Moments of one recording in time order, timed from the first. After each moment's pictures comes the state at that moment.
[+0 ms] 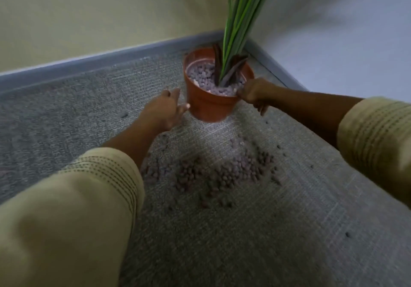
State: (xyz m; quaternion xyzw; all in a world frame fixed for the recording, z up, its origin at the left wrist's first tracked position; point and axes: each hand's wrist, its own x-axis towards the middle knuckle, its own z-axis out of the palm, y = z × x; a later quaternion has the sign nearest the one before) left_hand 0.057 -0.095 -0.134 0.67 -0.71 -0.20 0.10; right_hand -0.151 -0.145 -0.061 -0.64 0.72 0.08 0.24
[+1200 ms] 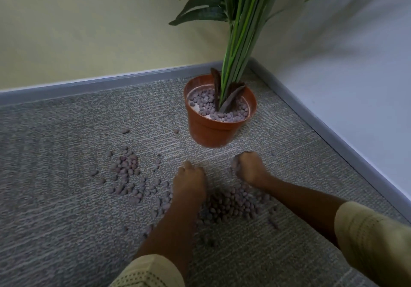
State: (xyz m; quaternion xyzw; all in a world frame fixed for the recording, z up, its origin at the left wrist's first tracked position) left_hand -0.063 -0.040 -0.205 0.77 -0.60 -0.22 0.03; right_hand -0.220 -0.130 -0.203 -0.80 0.57 0.02 0.18
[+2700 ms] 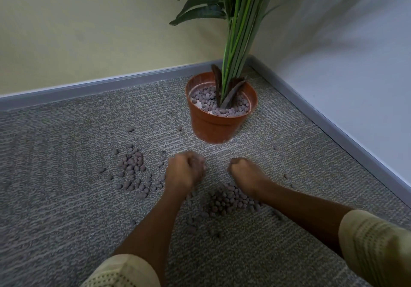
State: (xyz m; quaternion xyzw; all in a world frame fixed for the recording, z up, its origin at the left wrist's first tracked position) left_hand -0.036 -0.024 -0.179 0.73 -0.45 -0.37 0.36; right_hand -0.207 -0.090 -0.208 -0.90 0.42 0.10 0.03
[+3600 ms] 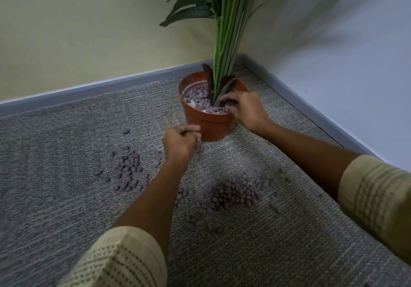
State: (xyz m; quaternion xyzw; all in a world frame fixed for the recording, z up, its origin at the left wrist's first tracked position) left_hand -0.038 -0.058 -0.141 0.66 -0.32 -0.42 0.53; right_hand -0.187 -0.157 -0.099 -0.83 0.49 -0.23 0.13
